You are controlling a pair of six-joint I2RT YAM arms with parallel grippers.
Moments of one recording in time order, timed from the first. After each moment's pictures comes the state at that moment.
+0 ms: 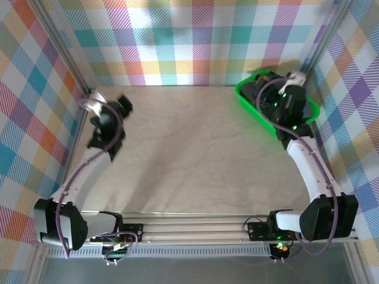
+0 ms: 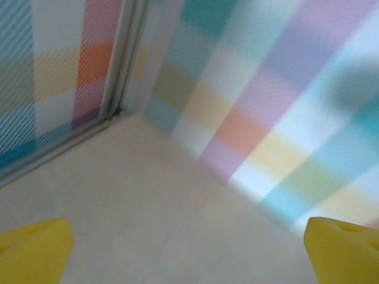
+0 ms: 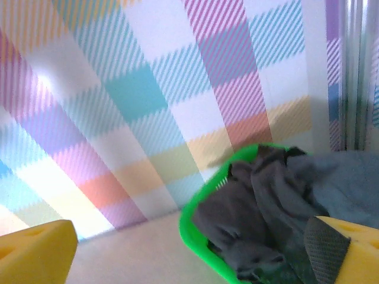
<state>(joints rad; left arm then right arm) -0.14 1.24 1.15 -0.16 -0.55 -0.67 0.08 1.29 1.23 -0.06 0.15 0.40</state>
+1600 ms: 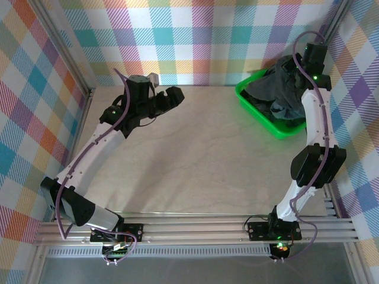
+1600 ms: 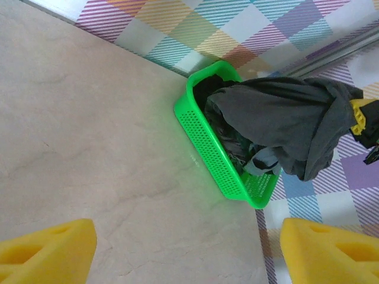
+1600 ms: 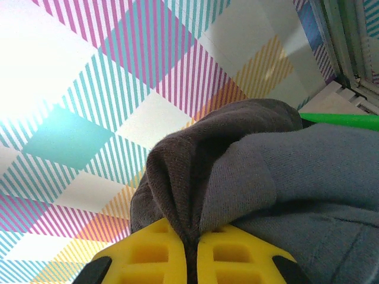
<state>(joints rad) -0.47 1.46 1.55 -0.56 0.19 -0.79 -0.12 1.82 1.97 -0.58 -0.05 0.71</state>
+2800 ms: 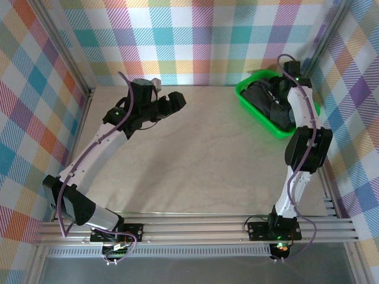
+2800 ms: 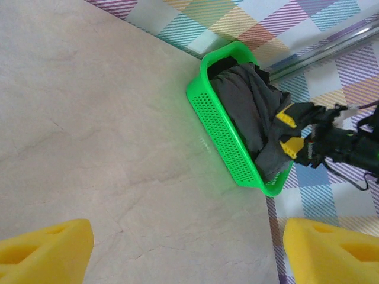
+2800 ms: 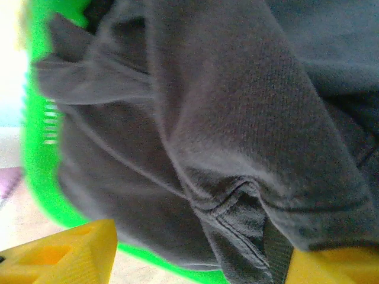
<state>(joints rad) -0.48 1.46 1.51 -0.58 0.20 -0.79 -0.08 2.06 1.98 -0.92 0.02 0.76</state>
